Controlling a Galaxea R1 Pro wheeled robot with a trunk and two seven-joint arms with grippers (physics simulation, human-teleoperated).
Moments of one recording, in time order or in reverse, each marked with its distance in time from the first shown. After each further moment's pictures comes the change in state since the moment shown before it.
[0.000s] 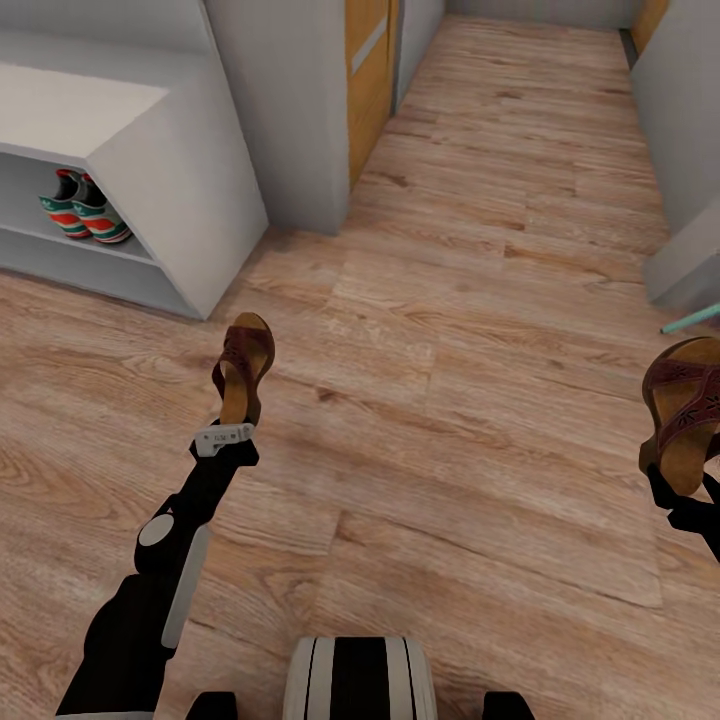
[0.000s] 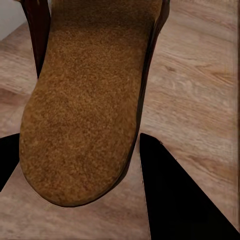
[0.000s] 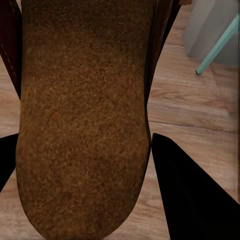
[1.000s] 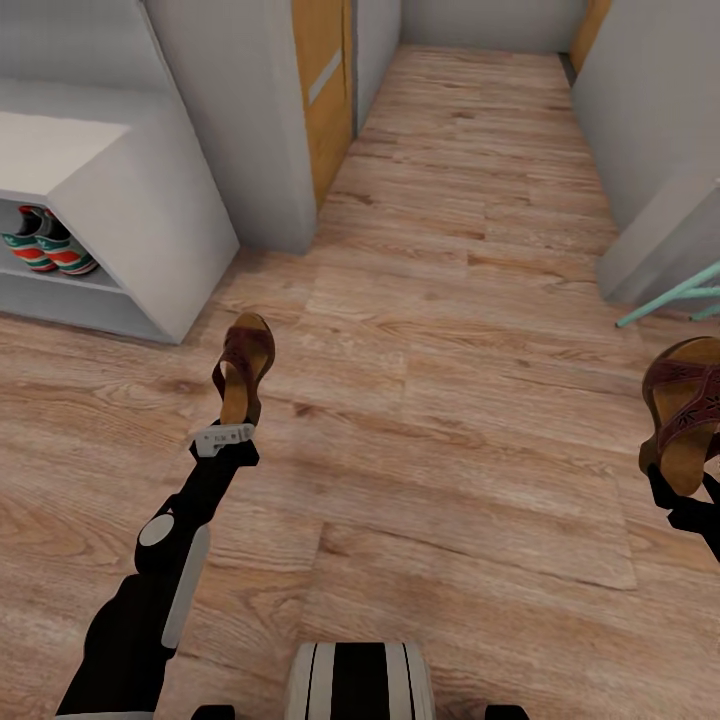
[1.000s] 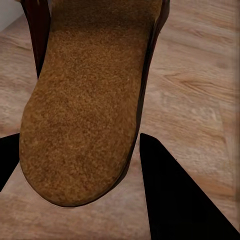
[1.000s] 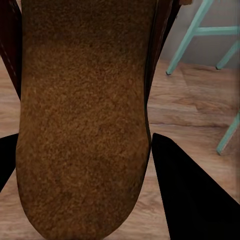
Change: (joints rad) left arm 0.000 0.000 0.000 0.002 -0.002 0.000 0.000; right arm 0.000 0.000 0.000 0.000 0.000 -0.002 0.000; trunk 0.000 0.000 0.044
